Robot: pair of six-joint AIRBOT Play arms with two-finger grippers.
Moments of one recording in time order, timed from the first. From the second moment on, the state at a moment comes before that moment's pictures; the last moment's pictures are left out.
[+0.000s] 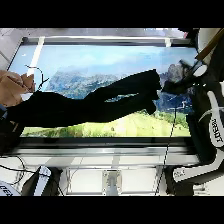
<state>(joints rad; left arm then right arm) 0.88 -0.84 0.80 1.06 -0.95 -1.29 -0.16 -1.59 1.39 -1.21 1.22 1.32</state>
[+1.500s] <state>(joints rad) 0.88 -0.85 0.80 1.06 -0.97 -1.29 0.20 -1.27 0.75 -1.38 0.73 1.34</state>
